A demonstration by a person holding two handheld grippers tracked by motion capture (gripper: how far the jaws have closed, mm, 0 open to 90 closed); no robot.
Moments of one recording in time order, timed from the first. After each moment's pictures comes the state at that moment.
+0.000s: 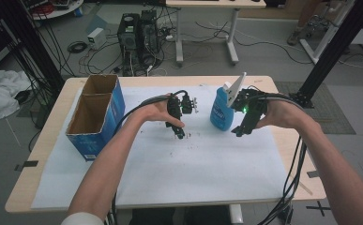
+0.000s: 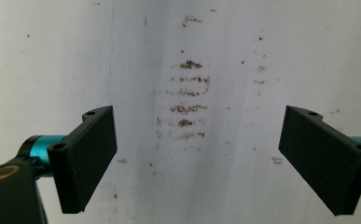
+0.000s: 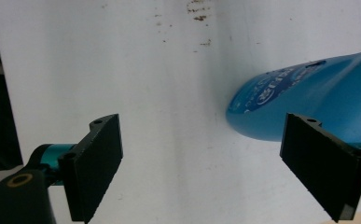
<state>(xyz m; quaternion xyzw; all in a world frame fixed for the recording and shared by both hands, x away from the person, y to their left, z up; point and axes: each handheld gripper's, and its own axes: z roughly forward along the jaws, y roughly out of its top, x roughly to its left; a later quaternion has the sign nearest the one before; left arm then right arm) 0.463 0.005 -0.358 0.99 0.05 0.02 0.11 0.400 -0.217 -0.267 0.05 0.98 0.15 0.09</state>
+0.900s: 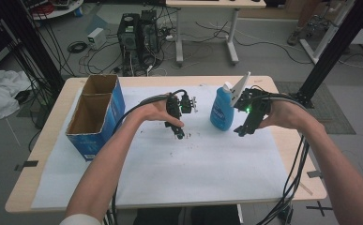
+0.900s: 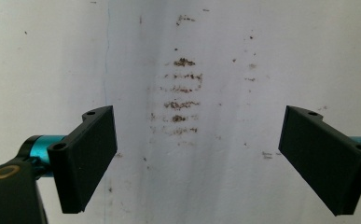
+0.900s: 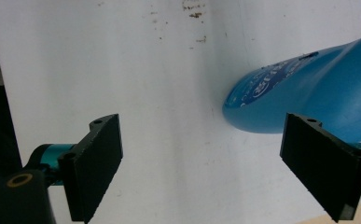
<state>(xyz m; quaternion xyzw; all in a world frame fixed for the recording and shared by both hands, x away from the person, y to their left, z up) 0.461 0.009 -0.353 0.99 0.06 0.01 0.12 0.399 -0.225 -0.265 0.06 0.98 0.15 0.09</state>
